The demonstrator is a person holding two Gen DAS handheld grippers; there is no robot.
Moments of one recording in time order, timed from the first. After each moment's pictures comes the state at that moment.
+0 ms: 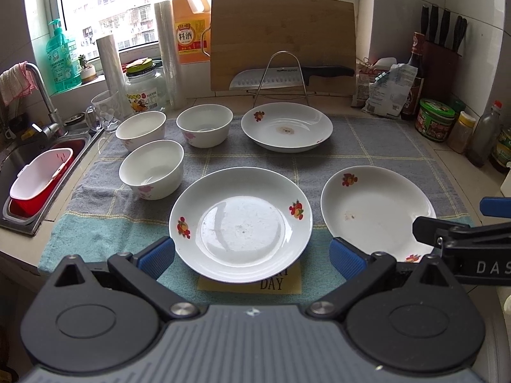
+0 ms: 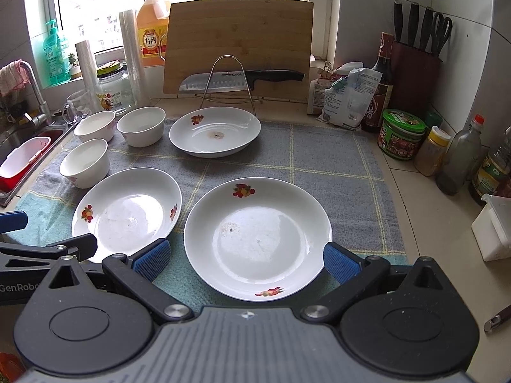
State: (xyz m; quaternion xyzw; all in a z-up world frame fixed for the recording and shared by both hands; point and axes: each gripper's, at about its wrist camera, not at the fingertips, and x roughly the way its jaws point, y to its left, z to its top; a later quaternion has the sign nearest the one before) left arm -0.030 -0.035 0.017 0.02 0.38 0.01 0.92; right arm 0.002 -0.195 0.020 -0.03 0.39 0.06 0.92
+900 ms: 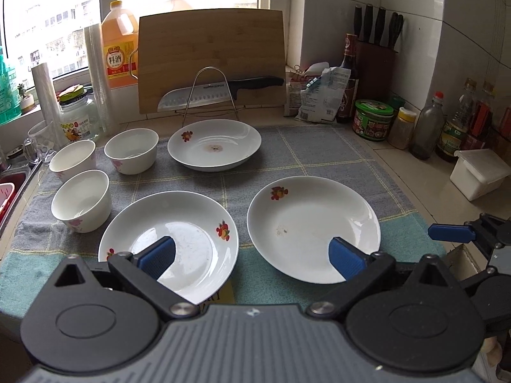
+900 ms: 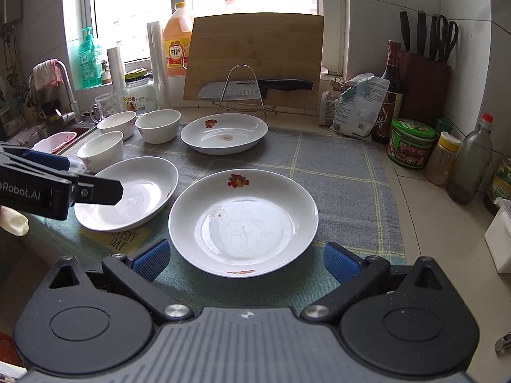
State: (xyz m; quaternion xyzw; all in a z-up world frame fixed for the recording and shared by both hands) left arm -0.021 -0.073 0.012 0.03 0.35 -0.11 0.93; right arm -0.024 -0.251 -0.022 -0.04 0.34 0.13 0.93
